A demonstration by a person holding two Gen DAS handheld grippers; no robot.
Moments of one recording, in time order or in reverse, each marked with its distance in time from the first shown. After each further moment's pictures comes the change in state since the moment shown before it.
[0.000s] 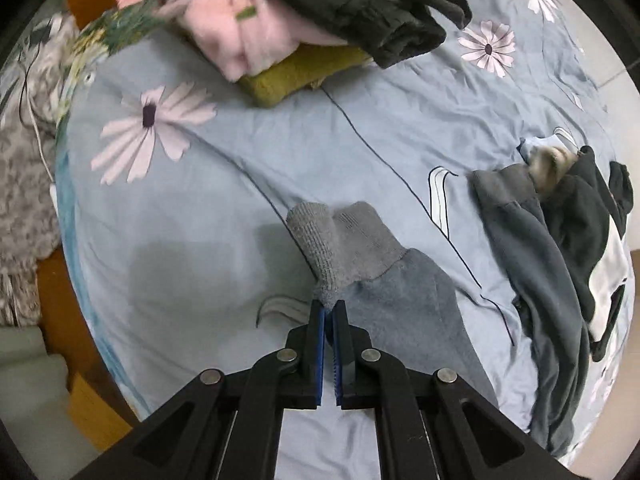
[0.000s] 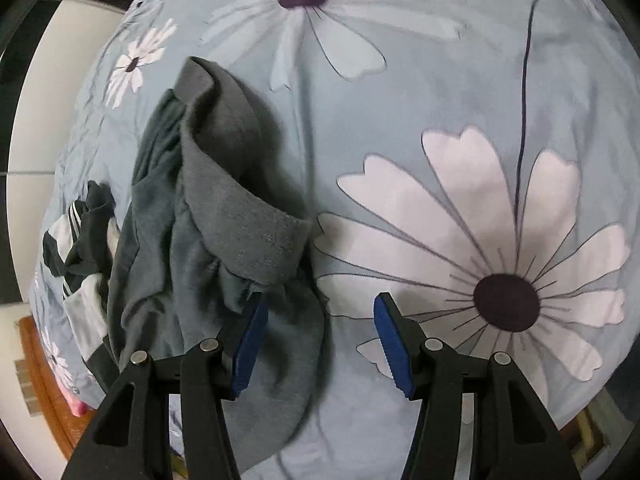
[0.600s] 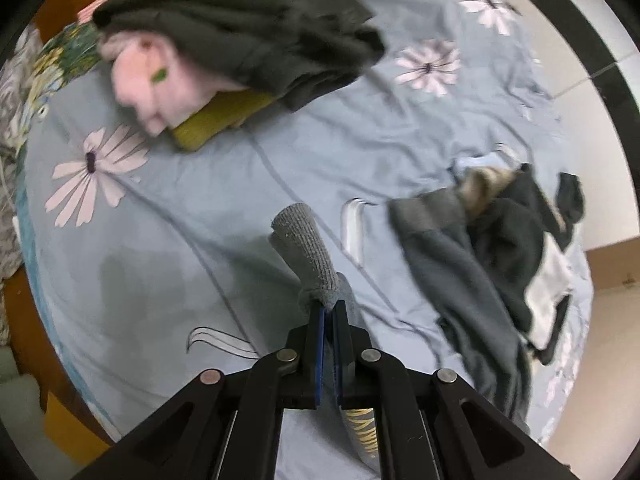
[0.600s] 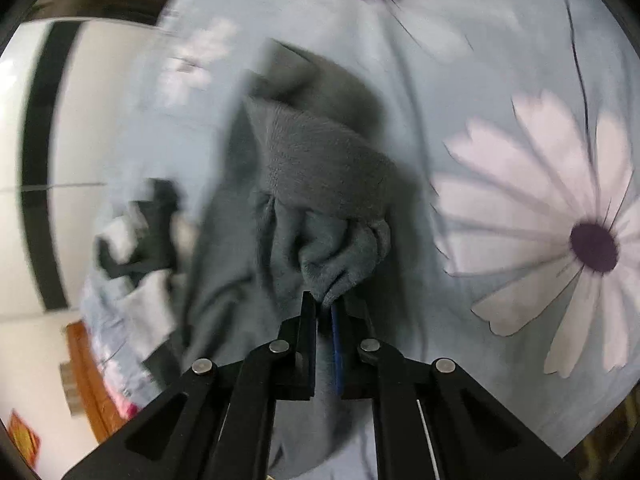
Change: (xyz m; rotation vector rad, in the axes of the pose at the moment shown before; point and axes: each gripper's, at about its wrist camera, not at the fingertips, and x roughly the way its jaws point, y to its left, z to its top) left arm -0.028 -0.032 0.043 0.056 -0.017 -0.187; right arm -0.033 0.065 -0.033 -0.032 -0.064 0.220
